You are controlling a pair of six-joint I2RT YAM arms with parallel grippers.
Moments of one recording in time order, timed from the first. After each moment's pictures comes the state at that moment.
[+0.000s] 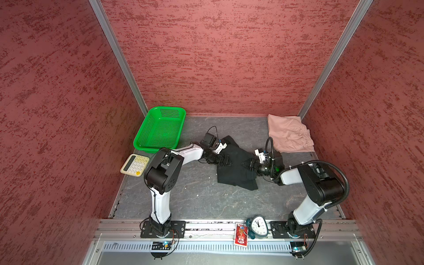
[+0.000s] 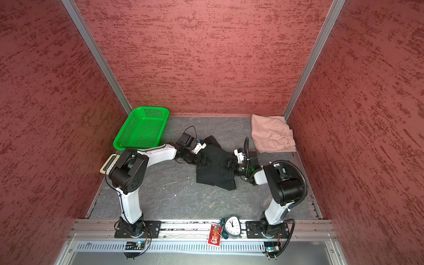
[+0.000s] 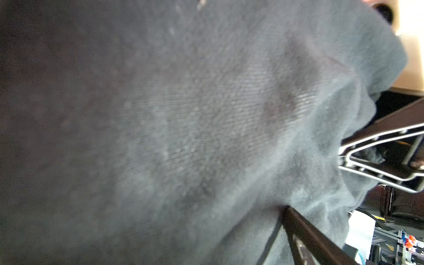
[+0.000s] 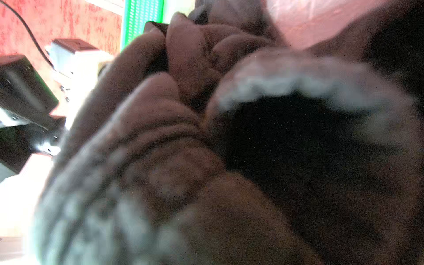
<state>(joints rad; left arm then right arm) -0.52 1.94 1.21 -0.37 0.60 -0.21 0.23 1.71 0.47 0.62 -0.78 0.78</state>
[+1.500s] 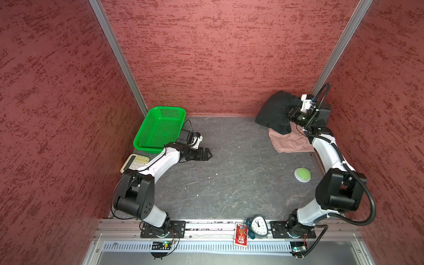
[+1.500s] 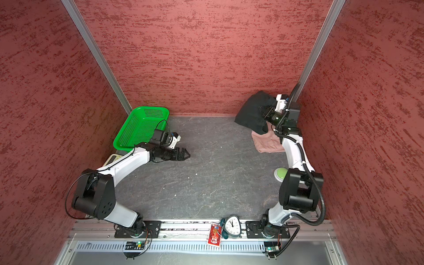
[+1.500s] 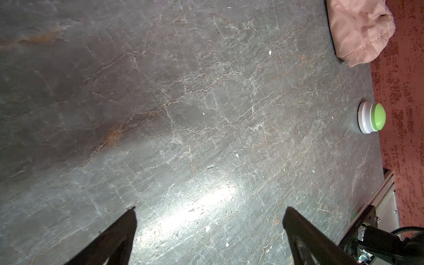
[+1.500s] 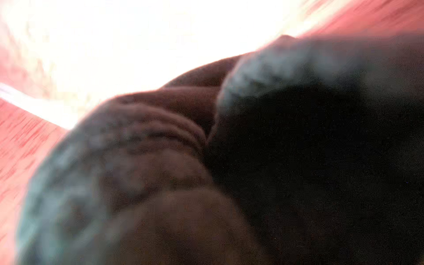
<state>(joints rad) -0.30 1.54 1.04 -0.52 0.41 -0.25 -0.25 1.61 1.38 0.01 -0.70 0.66</state>
